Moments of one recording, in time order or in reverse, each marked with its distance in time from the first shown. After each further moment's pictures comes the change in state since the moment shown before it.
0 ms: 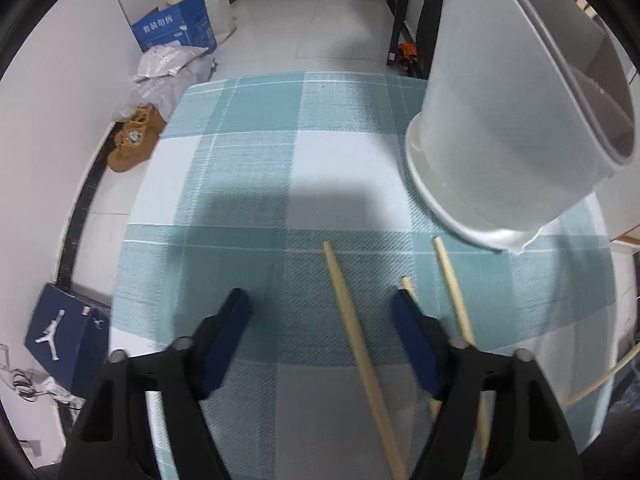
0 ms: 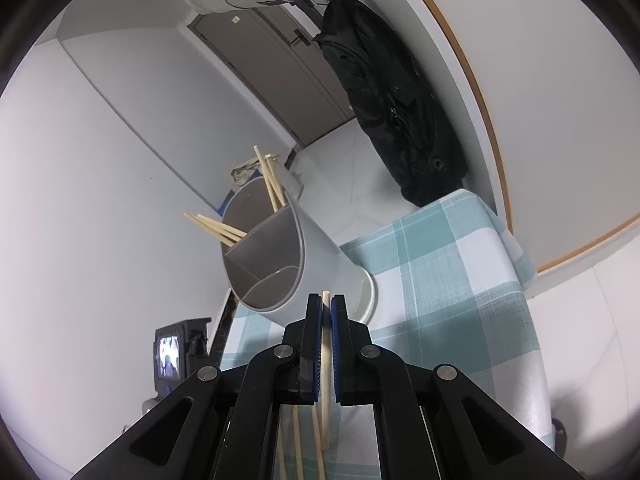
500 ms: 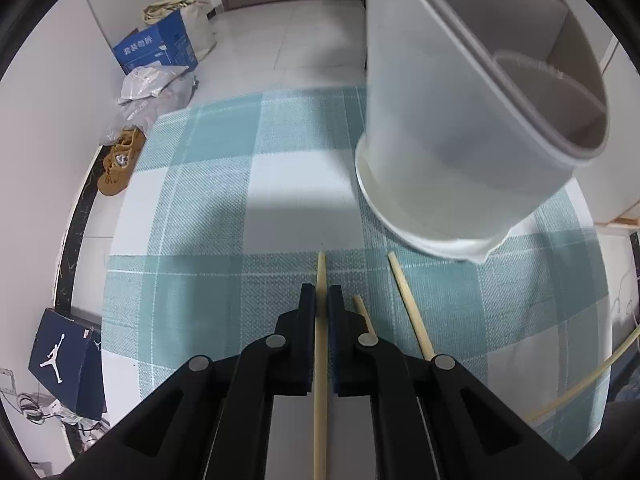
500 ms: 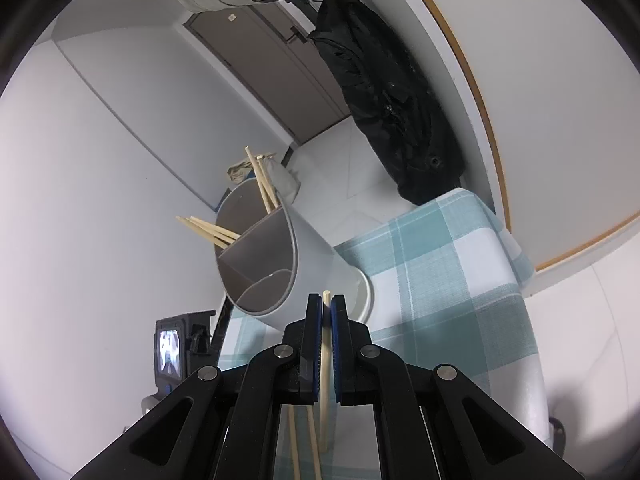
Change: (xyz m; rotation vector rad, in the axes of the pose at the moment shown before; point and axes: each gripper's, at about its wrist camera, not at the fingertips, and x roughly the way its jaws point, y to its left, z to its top) left arm -0.009 -0.015 0.003 0.071 -0.046 -0.016; right arm 0.002 -0.001 0.003 0.004 0.012 -0.006
